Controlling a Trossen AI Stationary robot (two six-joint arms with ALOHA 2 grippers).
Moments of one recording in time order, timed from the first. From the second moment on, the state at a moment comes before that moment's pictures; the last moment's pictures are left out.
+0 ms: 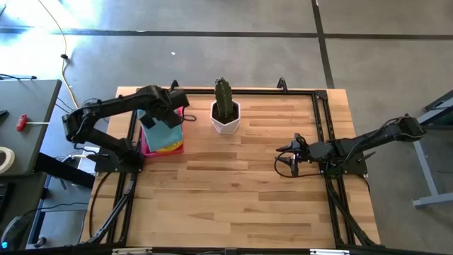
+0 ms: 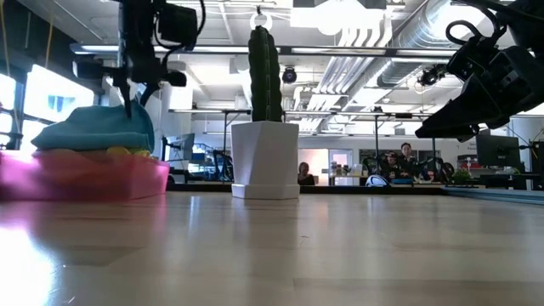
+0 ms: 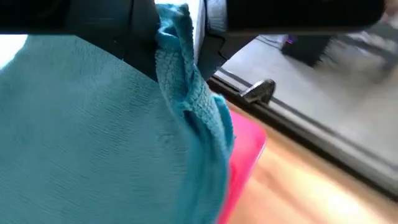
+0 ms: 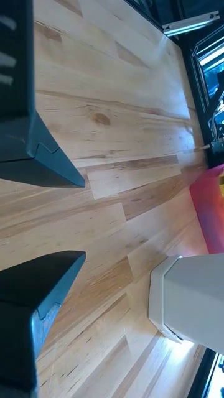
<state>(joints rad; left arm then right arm) 0.59 1.36 1.13 -1.29 -0.49 1.33 0.22 0.62 0.08 0.15 0.33 0.31</state>
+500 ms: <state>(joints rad) 0.63 1.32 1.19 -1.15 -0.44 0.29 0.22 0.62 0.08 0.15 0.33 0.31</state>
